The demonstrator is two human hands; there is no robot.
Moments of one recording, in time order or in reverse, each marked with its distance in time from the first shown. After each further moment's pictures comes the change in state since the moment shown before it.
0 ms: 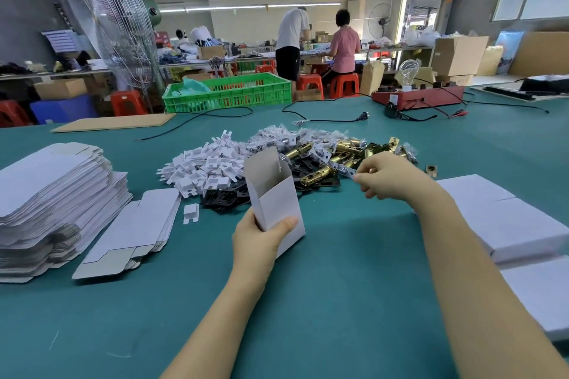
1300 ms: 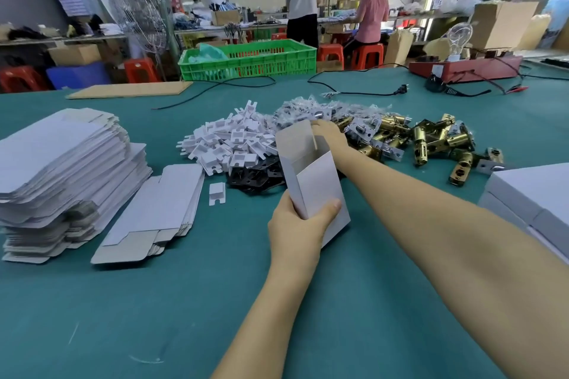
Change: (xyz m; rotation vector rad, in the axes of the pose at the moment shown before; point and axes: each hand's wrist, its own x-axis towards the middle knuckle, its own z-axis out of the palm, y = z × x) left_hand 0.008 -0.005 0.000 -0.045 -0.002 -0.021; right_hand 0.153 -0.073 0.130 -0.297 0.064 -0.234
